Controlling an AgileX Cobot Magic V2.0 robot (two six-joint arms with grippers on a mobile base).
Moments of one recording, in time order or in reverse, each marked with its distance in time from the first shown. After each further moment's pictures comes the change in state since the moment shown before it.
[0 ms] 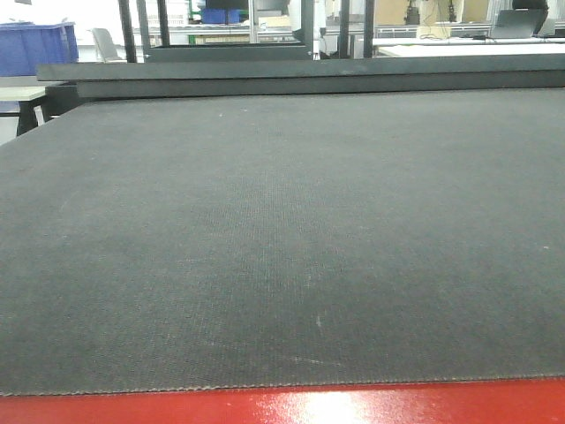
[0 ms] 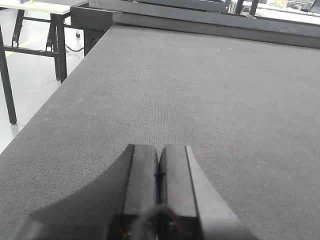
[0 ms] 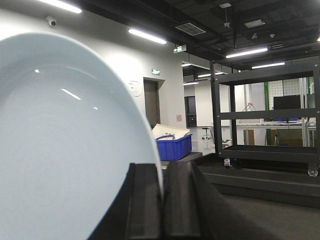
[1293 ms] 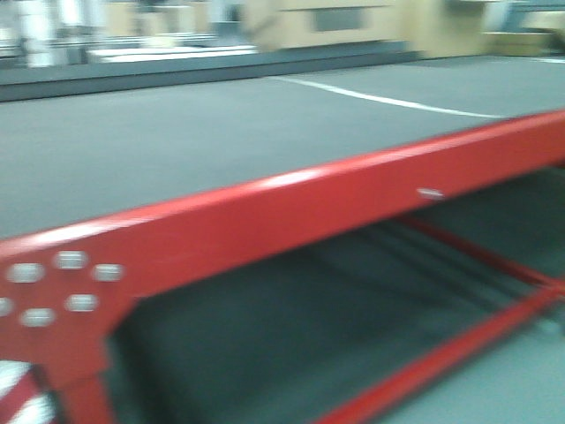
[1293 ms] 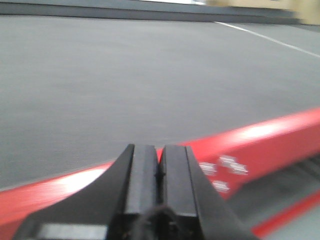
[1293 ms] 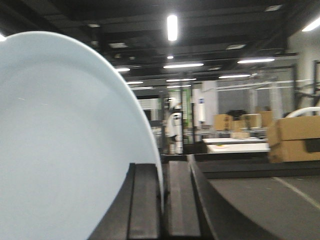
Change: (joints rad) left arm 0.000 0.000 0.000 0.000 0.000 0.000; right arm 0.000 0.000 0.000 0.000 -0.006 -0.001
